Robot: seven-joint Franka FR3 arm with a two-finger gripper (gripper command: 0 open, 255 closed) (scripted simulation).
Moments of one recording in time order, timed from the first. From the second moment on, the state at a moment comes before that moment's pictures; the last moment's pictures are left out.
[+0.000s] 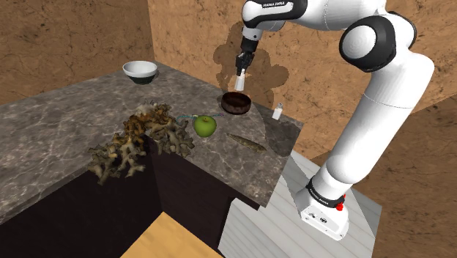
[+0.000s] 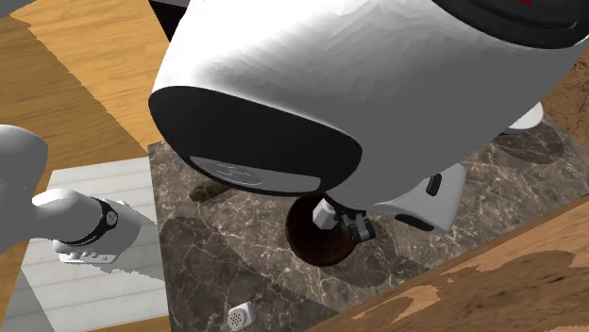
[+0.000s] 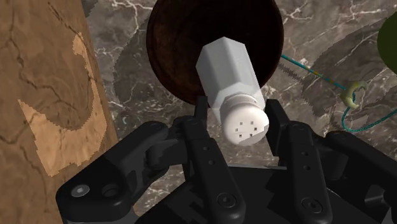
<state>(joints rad) -0.09 0.13 -0.18 -1.72 0.14 1.86 -0.43</state>
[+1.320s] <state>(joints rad) -0.09 0.16 -0.18 -1.84 0.15 2.01 -0.45</state>
